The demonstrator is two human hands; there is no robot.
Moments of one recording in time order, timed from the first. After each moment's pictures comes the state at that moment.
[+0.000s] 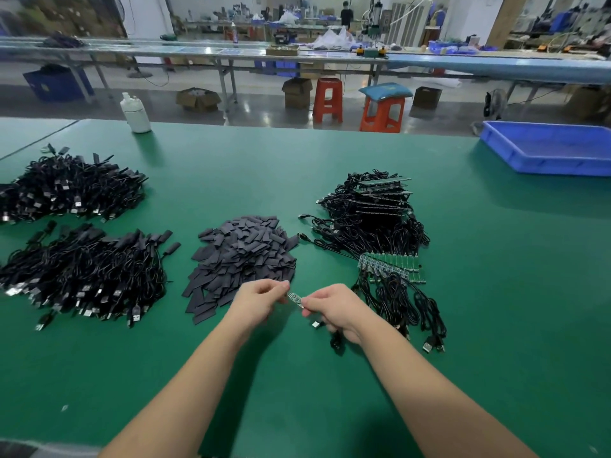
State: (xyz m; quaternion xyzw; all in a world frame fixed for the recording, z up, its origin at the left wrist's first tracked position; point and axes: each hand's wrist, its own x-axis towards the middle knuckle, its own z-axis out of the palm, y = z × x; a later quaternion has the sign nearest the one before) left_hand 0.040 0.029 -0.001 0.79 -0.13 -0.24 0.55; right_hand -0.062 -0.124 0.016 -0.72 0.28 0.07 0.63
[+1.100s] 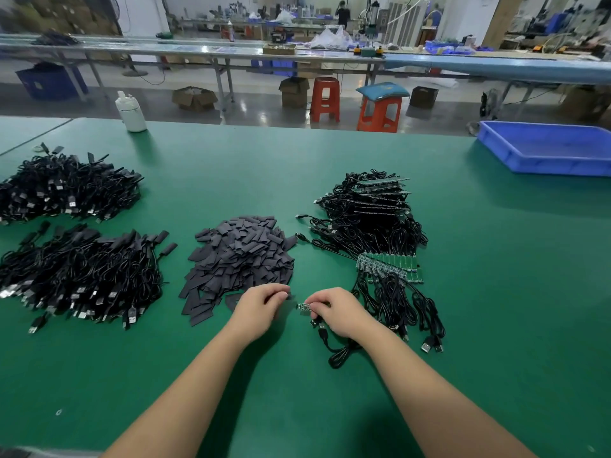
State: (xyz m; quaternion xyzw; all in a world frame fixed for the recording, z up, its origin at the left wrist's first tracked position) left_hand 0.040 0.028 -0.015 0.85 -0.27 -0.16 0.42; right_hand -0.061 -0.142 -0.006 -0.90 0.19 0.05 0.40
